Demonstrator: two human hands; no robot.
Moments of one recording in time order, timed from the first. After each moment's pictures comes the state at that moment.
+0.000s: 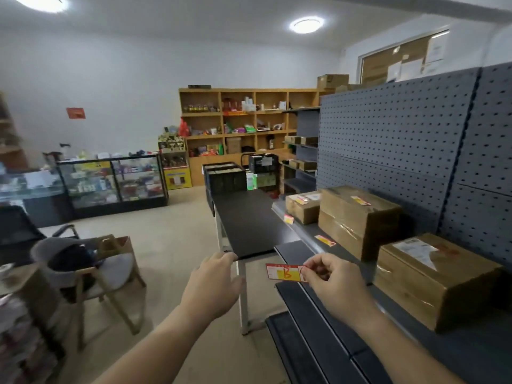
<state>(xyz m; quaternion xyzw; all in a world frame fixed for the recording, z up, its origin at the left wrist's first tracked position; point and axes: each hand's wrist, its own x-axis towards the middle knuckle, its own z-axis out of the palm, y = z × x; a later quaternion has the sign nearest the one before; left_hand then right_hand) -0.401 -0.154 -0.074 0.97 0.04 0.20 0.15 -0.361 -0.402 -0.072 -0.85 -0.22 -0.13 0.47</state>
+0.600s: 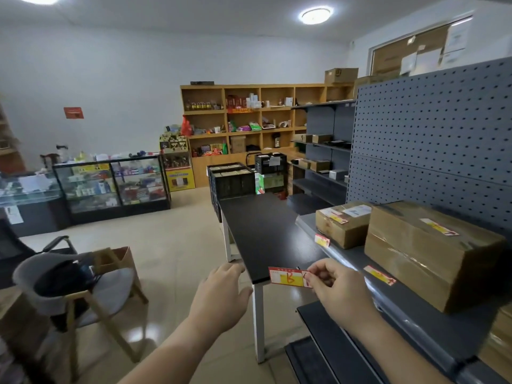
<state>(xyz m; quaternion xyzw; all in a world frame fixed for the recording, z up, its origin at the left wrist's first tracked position) -0.222 -0.014 -0.096 0.97 0.04 0.18 0.15 -0.175 -0.255 -0.090 -0.84 -0.22 -0.13 0.48</state>
